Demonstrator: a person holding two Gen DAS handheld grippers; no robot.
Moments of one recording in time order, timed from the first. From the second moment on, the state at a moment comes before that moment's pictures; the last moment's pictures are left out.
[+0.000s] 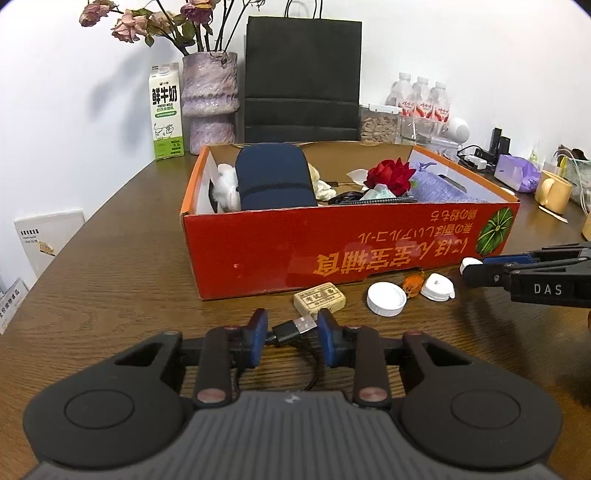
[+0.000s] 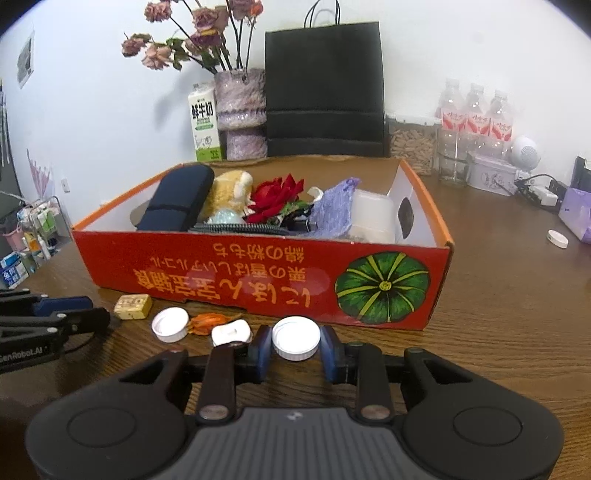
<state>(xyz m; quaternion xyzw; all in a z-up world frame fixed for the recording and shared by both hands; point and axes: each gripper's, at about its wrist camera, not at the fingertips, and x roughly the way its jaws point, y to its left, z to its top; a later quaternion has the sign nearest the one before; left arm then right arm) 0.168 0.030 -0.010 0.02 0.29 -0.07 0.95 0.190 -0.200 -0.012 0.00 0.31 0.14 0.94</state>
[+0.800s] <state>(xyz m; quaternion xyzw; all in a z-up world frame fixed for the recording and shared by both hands) 0.145 0.025 0.074 0.01 0.15 -0.09 0.98 0.167 -0.210 0.057 0.01 0.21 0.14 0.97</state>
